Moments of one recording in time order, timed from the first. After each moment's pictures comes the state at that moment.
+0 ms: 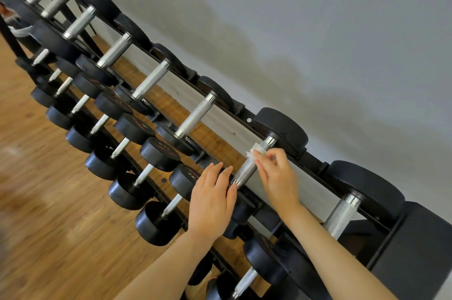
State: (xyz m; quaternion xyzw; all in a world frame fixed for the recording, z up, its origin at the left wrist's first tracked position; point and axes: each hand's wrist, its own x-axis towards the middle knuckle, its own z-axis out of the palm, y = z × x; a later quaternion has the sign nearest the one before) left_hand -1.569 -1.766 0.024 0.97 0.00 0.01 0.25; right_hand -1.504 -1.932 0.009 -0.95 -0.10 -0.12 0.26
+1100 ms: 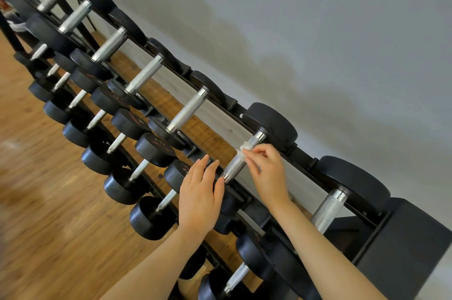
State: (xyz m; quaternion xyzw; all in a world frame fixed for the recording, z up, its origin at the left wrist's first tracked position) left_hand -1.576 -1.777 0.023 0.96 0.07 0.03 0.27; right_hand -1.500 -1.940 0.004 -0.89 -0.16 -0.14 0.39
